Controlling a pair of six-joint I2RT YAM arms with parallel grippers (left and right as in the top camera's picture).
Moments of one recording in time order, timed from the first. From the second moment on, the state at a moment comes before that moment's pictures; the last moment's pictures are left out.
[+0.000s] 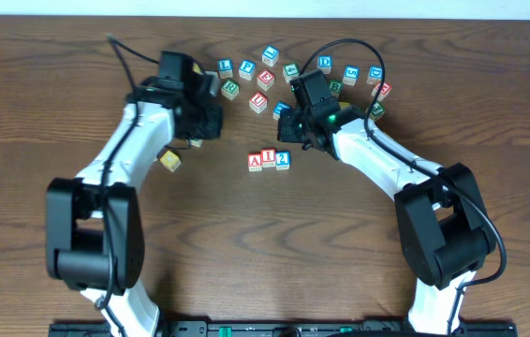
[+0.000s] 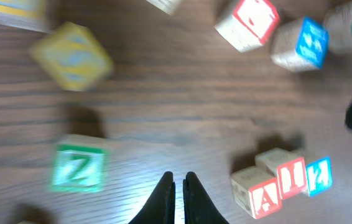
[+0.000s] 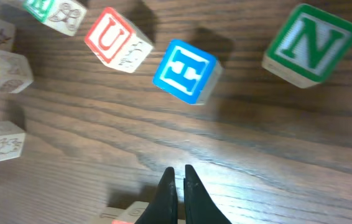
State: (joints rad) left arm -0.13 1.88 1.37 -0.66 0.29 -0.11; right arm 0.49 2.00 1.38 -0.36 -0.10 0.53
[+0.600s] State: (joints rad) left arm -0.06 1.86 1.38 -0.68 0.17 -0.26; right arm 0.58 2.09 1.38 -0.30 -0.08 0.55
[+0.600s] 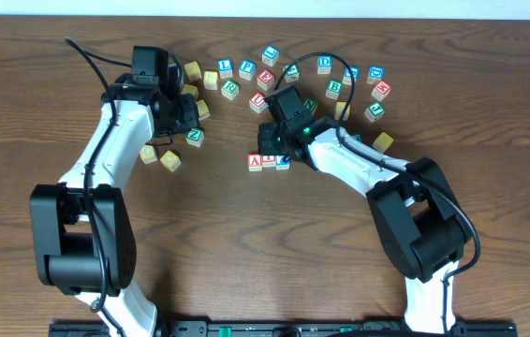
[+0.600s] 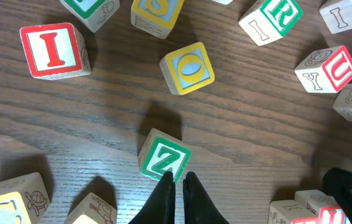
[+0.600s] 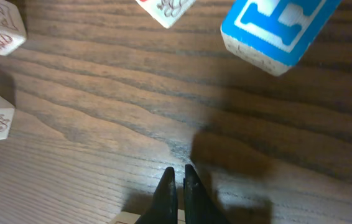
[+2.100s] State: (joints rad) left arm -0.06 1.86 1.38 -0.68 0.17 -0.26; right arm 0.60 2.09 1.38 -0.34 -0.08 0.55
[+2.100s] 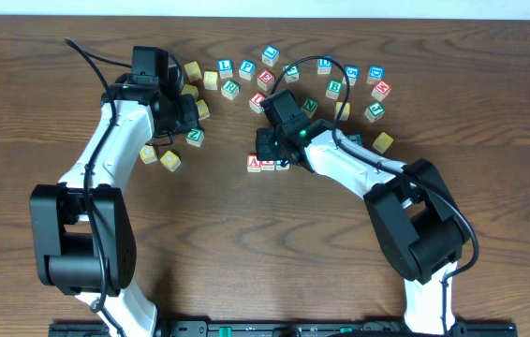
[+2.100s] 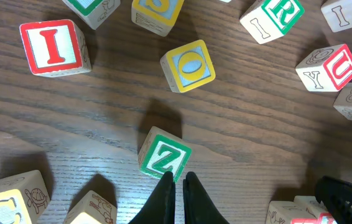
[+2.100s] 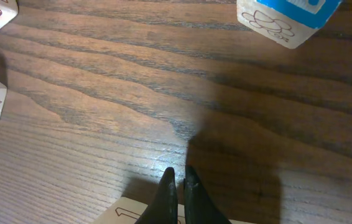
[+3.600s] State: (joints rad) left arm -0.06 1.86 1.38 -0.71 0.17 -0.26; right arm 0.58 2.06 1.42 -0.40 -0.09 0.27
